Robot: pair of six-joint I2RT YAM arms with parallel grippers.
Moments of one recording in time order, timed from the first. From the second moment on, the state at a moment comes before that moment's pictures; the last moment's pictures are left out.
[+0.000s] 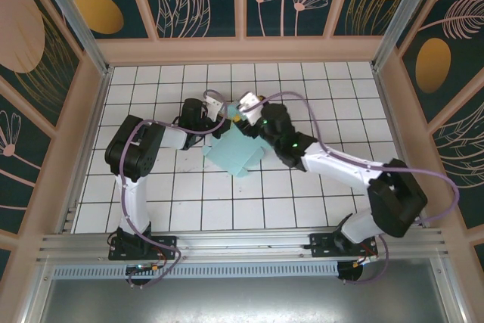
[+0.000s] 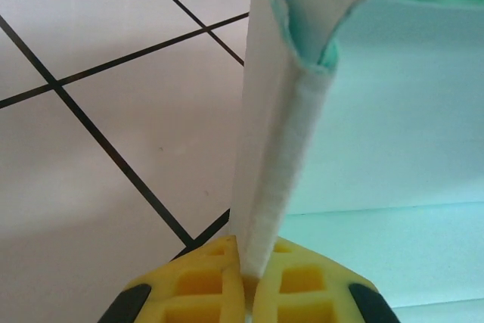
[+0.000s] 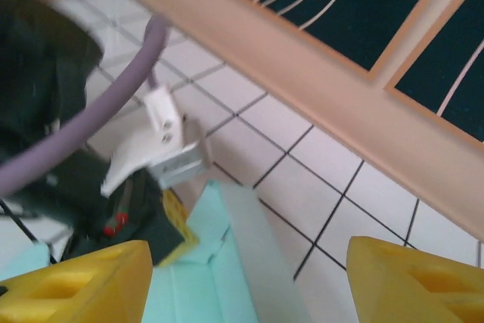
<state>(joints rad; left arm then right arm) -0.37 2.06 1.00 0.52 0.54 -0.08 0.76 1.43 0.92 0.23 0.16 -0.21</state>
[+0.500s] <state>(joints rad) -0.47 1.92 0.77 0.71 0.34 -0.06 0.47 1.70 1.25 -0.08 -0.32 0.35</state>
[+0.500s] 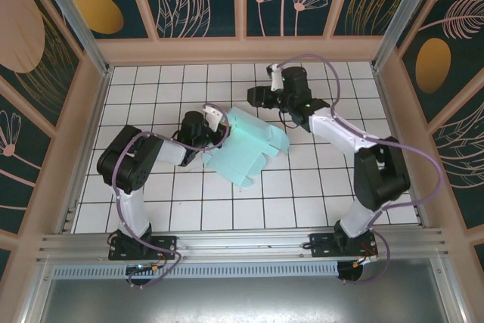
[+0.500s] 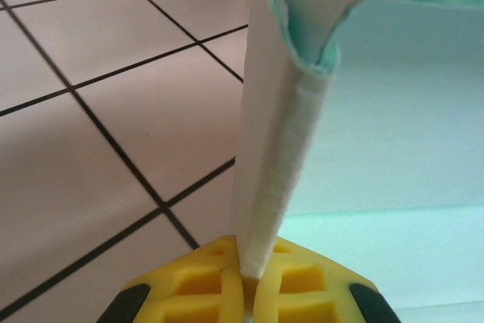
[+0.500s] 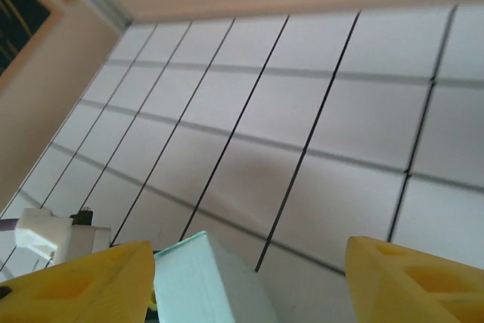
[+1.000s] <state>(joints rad) -0.52 1.97 0.76 0.73 0.31 -0.03 0.47 1.88 1.25 -0.12 -0.67 0.44</state>
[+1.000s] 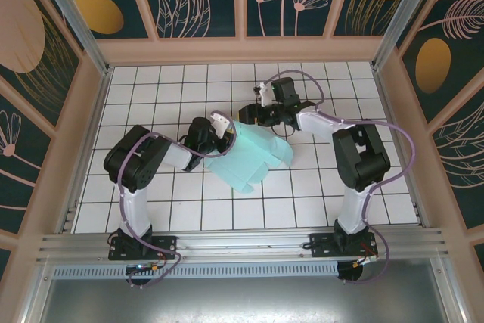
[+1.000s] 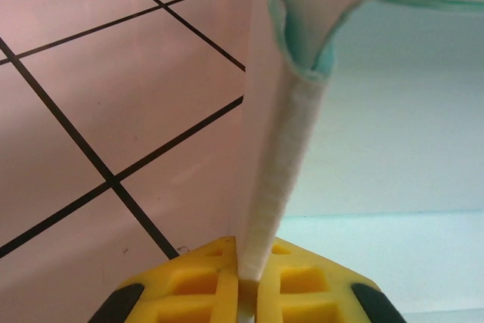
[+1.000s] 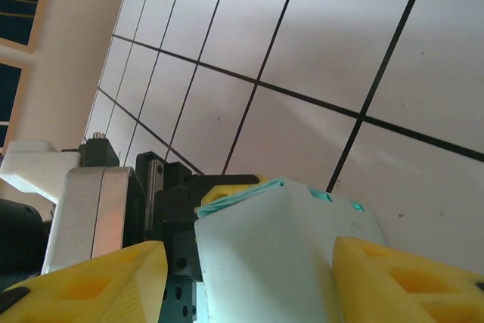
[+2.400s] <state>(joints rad) -0.52 2.01 0.86 0.70 0.33 -0.06 0.46 1.93 1.24 -0.10 -0.69 0.43</state>
